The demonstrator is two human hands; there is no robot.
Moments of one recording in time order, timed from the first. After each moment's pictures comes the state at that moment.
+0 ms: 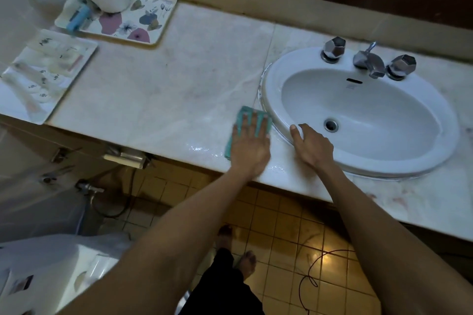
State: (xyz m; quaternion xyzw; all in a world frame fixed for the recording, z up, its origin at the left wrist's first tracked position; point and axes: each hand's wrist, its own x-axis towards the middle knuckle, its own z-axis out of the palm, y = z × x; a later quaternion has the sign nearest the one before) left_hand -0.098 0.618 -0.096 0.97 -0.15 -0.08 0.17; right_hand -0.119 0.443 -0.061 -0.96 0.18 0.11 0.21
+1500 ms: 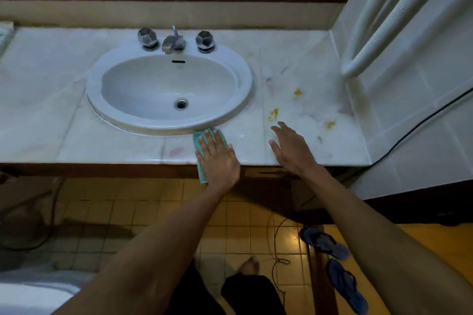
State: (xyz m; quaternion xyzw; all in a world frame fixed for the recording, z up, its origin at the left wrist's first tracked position) left_hand -0.356 0.222 -0.094 0.98 -0.05 -0.10 0.19; right_hand -0.404 0.025 -0.053 -0.97 0.11 0.05 0.21
